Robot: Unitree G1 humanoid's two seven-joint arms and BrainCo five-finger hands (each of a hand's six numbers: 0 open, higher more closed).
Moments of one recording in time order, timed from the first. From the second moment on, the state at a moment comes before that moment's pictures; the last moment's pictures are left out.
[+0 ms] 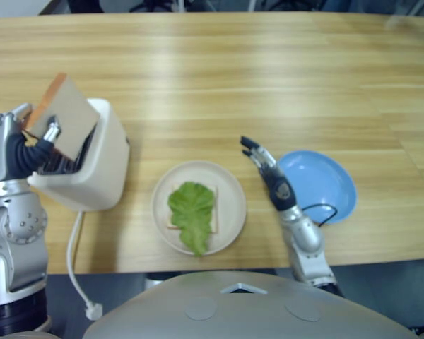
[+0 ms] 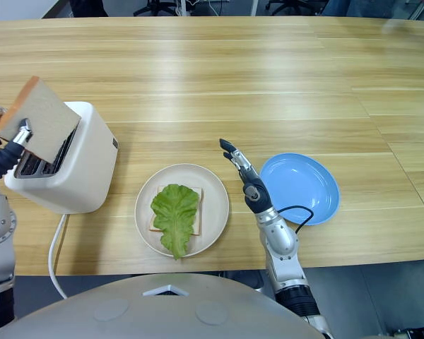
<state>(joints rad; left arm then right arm) 0.28 0.44 0.47 -0.48 0.58 -0.06 0.17 0.24 -0.14 0.16 0.12 0.08 -0.77 0.30</state>
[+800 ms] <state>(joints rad) 0.03 0.55 0.28 -0.61 0.01 -0.13 -0.23 0.09 -0.22 0.02 0.06 -0.18 -1.09 0.22</state>
